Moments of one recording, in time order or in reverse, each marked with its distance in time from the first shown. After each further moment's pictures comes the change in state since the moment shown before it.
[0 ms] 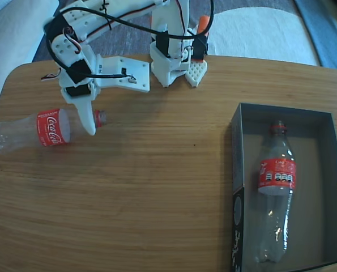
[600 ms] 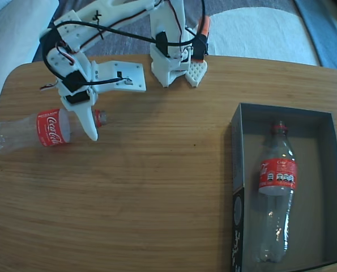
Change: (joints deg) arm 2.1 -5.5 0.0 -2.5 -8.6
